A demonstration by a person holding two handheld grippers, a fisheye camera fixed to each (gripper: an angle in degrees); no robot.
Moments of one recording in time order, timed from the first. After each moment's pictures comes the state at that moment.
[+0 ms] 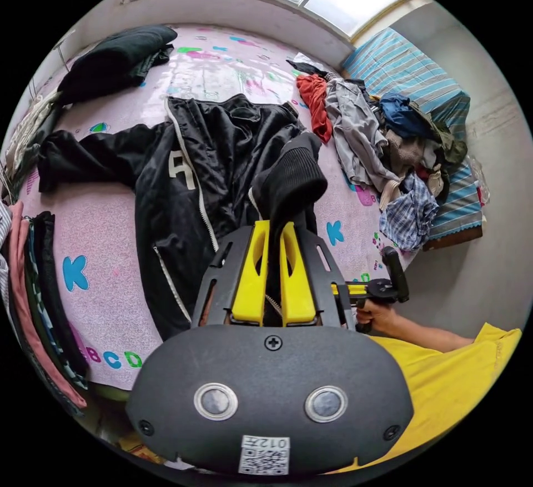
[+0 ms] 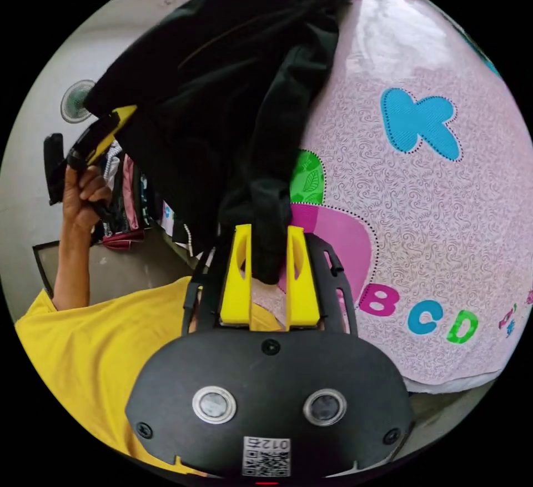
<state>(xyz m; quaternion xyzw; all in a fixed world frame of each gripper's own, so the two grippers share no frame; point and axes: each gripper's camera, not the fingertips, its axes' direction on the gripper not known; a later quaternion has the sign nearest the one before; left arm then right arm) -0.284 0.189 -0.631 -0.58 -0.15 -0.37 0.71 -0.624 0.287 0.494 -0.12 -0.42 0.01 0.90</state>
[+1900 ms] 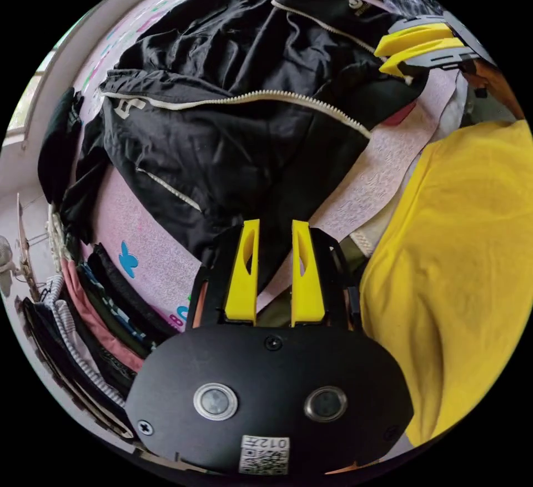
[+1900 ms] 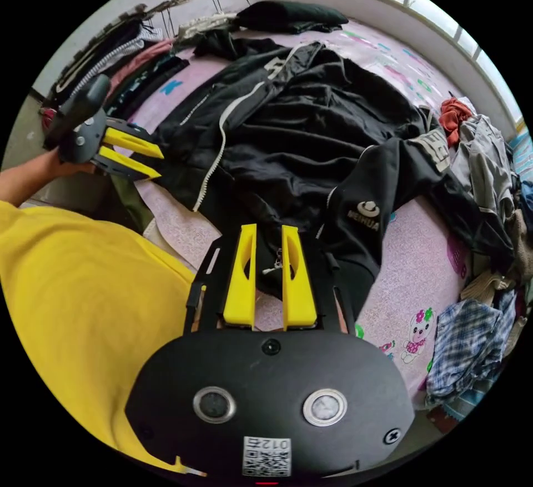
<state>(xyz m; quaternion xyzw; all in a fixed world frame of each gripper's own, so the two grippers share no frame) -0.072 0.256 -0.509 -0.80 0.08 0.00 0.60 -0.762 0.246 0.376 -0.02 -0.20 -0.21 0.96</state>
